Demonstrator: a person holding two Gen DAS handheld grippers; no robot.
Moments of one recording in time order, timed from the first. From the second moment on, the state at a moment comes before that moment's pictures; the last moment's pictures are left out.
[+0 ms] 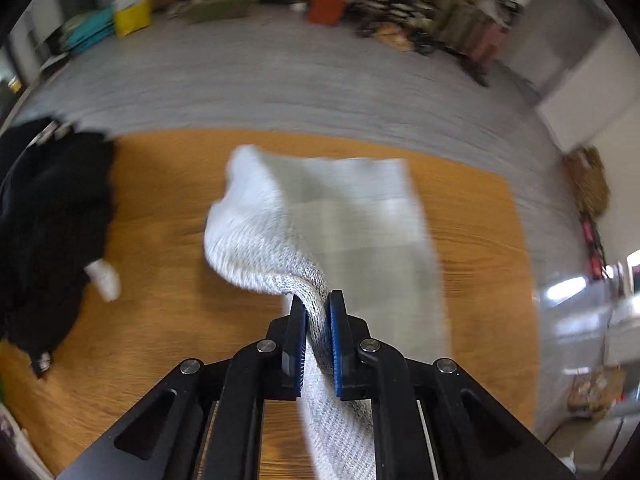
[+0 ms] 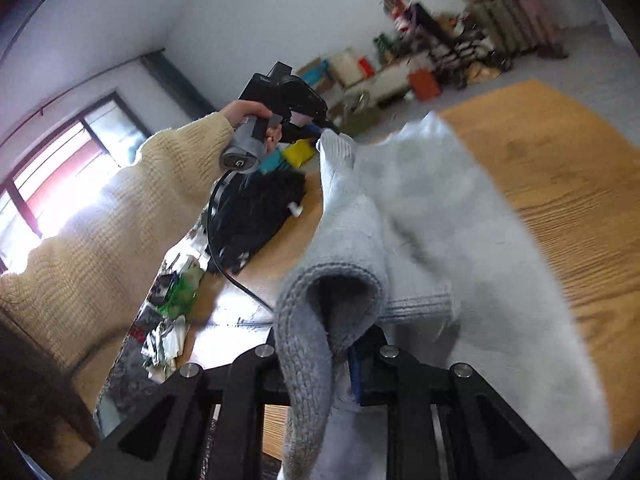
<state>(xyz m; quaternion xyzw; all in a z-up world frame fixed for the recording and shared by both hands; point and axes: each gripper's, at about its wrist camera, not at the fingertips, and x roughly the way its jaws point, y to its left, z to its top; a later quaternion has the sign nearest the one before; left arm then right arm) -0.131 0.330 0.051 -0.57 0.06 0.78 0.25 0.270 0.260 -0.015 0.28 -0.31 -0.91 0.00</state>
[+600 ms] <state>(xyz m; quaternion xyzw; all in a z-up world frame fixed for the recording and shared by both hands) -0.100 0.438 -0.046 -0.67 0.00 0.67 0.31 0.316 0.343 -0.106 0.34 -0.42 -0.84 -0.08</state>
